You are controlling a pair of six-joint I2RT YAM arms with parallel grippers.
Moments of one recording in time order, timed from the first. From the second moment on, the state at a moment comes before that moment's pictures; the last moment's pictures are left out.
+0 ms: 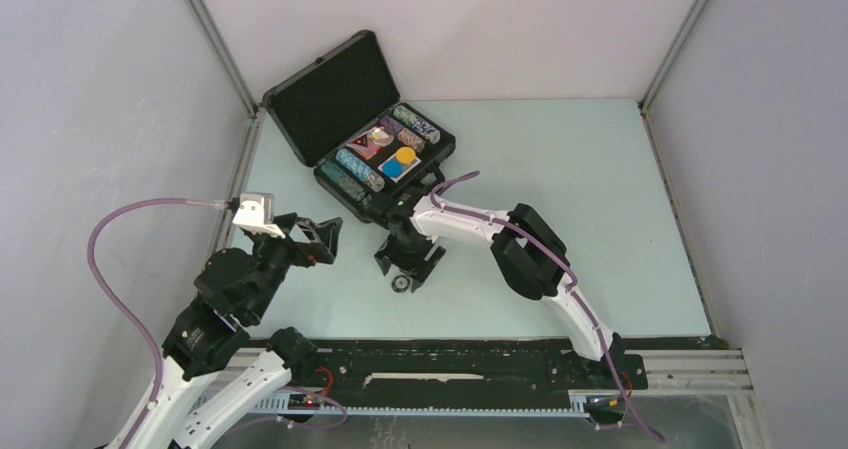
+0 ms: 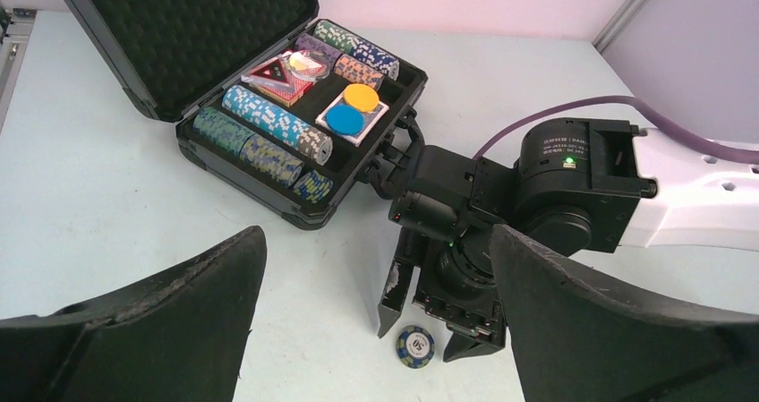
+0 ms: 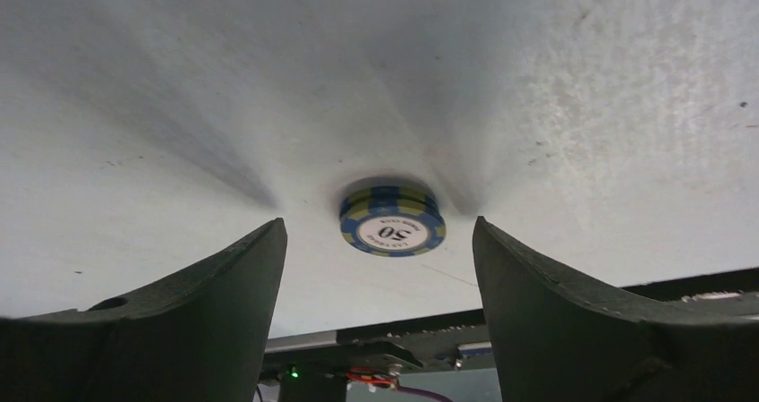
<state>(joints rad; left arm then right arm) -0.65 0.38 0.84 -0.56 -0.36 -0.28 1.00 2.30 1.89 -1.11 -0.08 1.55</state>
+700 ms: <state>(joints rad) -0.66 0.38 0.84 -0.56 -0.38 -0.28 1.00 2.27 1.82 -1.05 -0.04 1.63</state>
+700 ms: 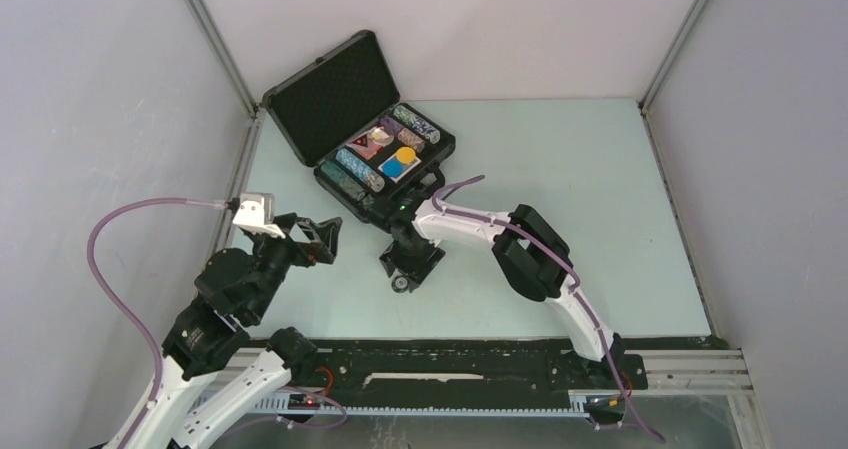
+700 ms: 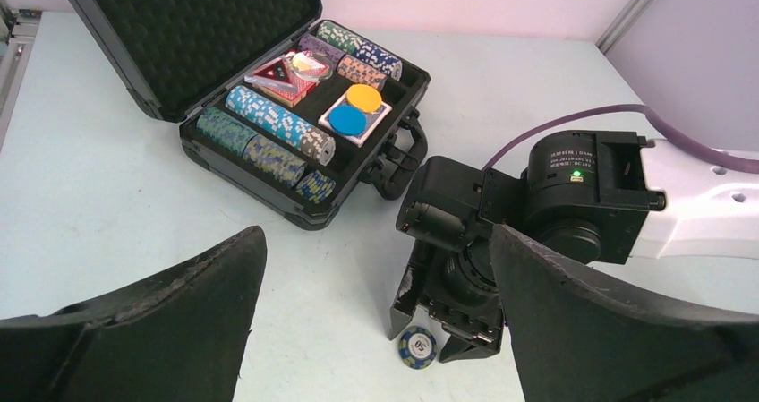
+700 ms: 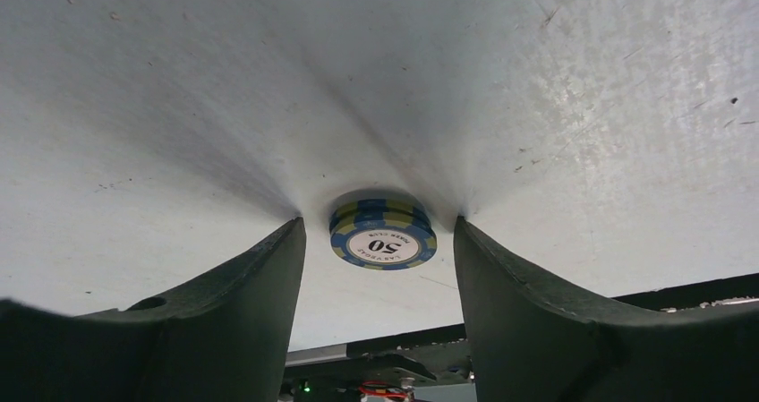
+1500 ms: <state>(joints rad) -0.67 0.38 0.84 -0.56 -0.39 -0.28 1.01 2.29 1.84 -1.08 -0.04 1.64</state>
